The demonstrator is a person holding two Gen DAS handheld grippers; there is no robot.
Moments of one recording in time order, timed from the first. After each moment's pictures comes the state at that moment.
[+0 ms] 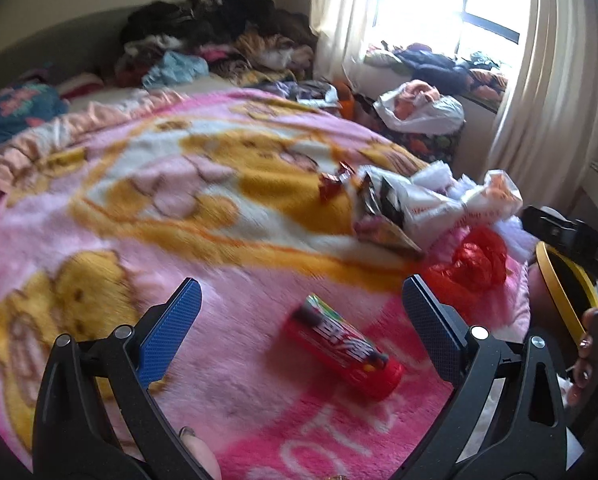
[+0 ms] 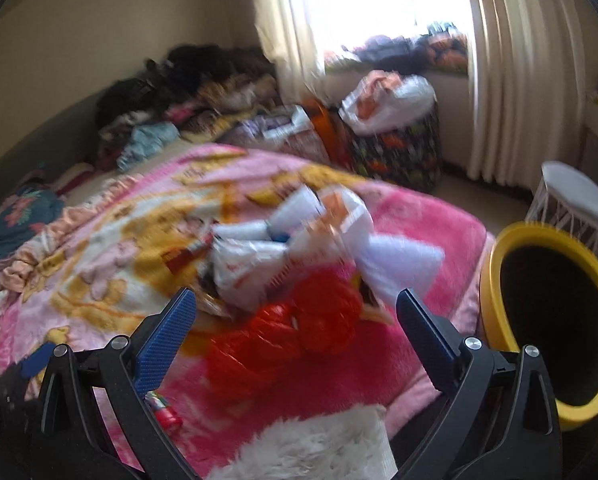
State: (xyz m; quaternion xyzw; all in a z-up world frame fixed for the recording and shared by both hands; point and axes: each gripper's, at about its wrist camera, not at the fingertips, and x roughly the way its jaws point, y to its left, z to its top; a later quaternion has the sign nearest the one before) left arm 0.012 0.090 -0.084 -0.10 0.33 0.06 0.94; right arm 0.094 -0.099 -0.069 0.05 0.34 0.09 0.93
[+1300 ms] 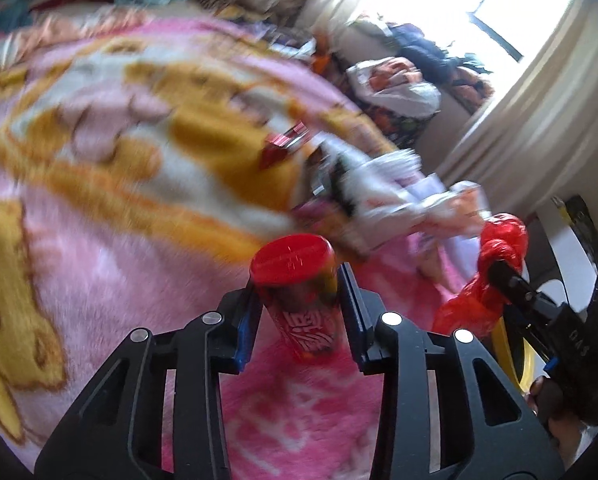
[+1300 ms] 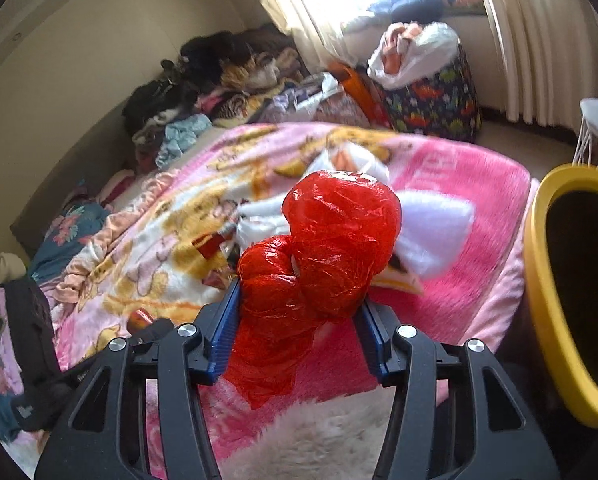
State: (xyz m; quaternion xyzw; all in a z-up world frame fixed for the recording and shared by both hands) left arm 0.055 0.088 -0.082 -0.22 0.39 -0.03 0.90; right arm 0.095 -0.143 -0.061 0.13 0.36 0.20 0.90
